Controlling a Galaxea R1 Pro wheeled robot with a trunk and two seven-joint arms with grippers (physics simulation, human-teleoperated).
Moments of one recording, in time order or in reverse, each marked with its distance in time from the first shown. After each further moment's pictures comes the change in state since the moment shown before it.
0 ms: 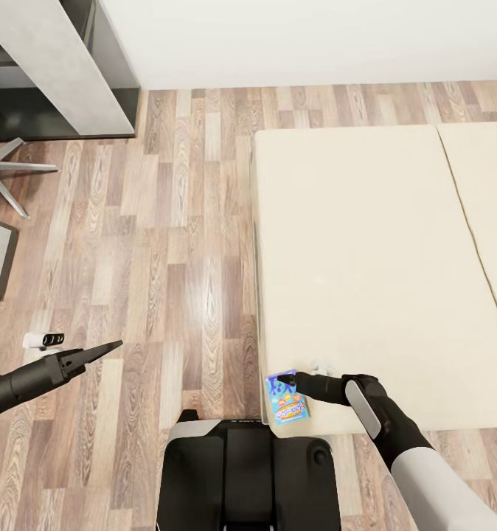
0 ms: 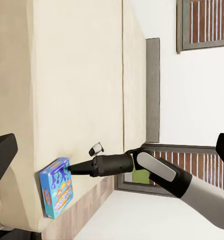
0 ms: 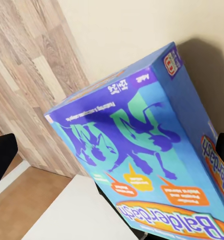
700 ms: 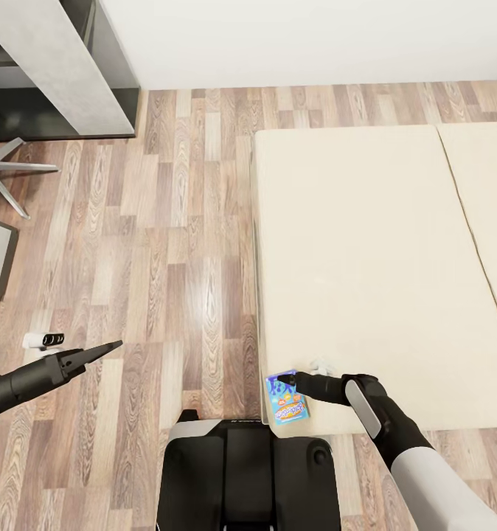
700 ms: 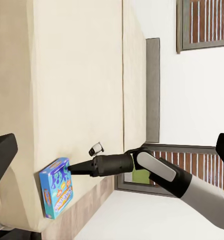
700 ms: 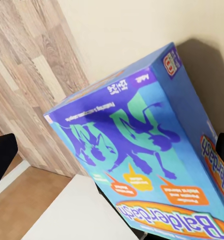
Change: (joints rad) left arm 0.000 0.000 0.000 0.000 0.000 0.000 0.000; right arm -0.001 0.000 0.000 0.000 0.000 0.003 -0.002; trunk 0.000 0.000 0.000
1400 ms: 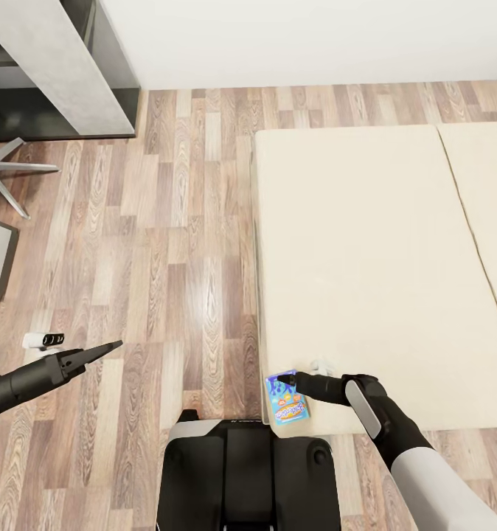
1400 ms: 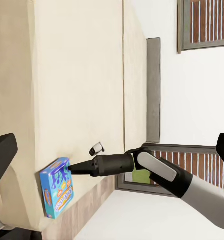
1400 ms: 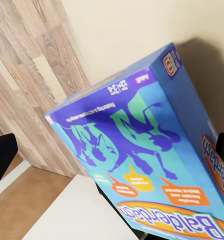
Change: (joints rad) left arm 0.000 0.000 0.001 0.000 -0.002 0.000 0.000; right arm 0.001 0.000 0.000 0.000 0.000 -0.002 0.002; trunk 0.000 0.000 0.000
